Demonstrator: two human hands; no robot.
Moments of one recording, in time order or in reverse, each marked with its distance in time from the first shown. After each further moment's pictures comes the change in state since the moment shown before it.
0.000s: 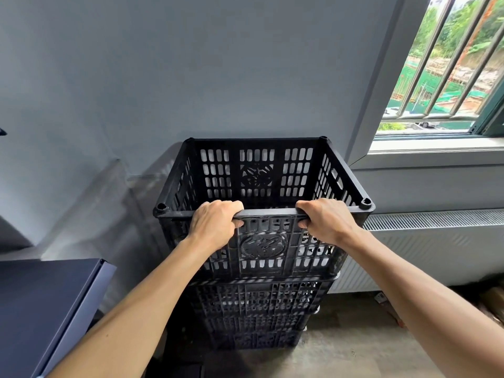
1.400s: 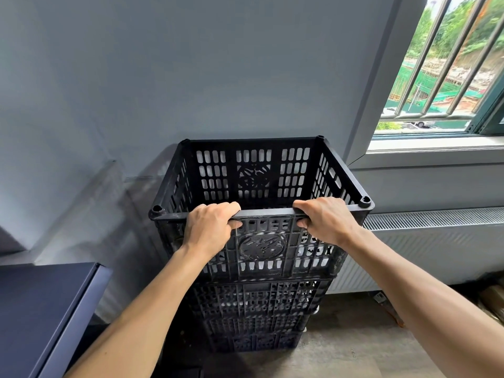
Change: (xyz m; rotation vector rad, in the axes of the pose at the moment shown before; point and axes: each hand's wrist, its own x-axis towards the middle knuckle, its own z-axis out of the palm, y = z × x) left_hand -0.006 -0.007 0.007 0.059 0.126 -0.012; right_hand 0.002 0.000 -0.003 -0.017 0.014 -0.050
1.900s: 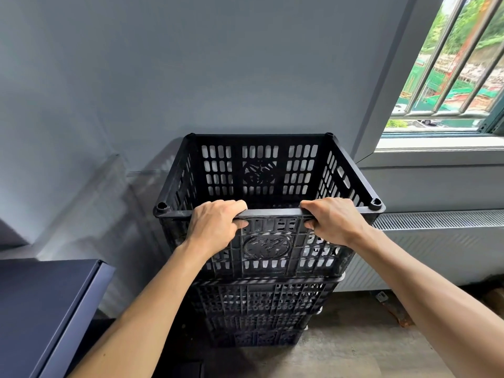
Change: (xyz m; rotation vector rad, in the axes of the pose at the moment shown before) left_hand 0.003 -0.004 -0.002 -0.052 -0.049 0.048; right_hand 0.005 0.000 0.000 -0.005 -0.077 0.010
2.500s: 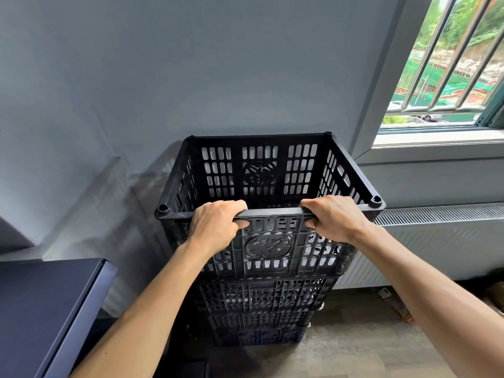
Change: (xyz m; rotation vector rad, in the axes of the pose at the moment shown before) left_hand -0.004 0.008 -0.003 -0.048 -0.057 -0.033; right_hand -0.012 0.001 -0.004 0.009 -0.005 -0.011
